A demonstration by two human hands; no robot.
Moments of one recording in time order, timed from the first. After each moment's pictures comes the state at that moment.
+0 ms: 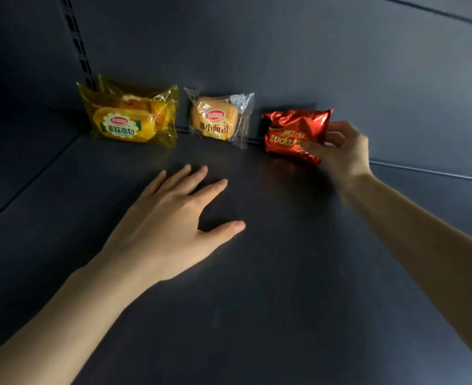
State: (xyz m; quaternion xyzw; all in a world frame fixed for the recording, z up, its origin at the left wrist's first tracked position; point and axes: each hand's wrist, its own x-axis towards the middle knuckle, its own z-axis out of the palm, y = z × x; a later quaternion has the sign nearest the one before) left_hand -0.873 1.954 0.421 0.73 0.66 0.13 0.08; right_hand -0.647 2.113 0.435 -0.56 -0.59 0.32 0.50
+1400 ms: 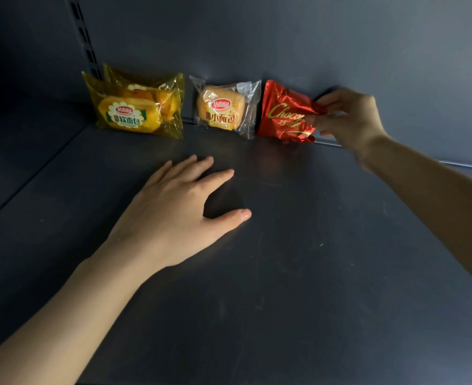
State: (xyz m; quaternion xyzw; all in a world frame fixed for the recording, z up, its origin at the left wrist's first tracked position) left_hand -0.872 1.955 0.421 0.73 0.67 0.15 0.09; right_hand -0.648 2.138 0.459 -0.54 -0.69 0.28 0.40
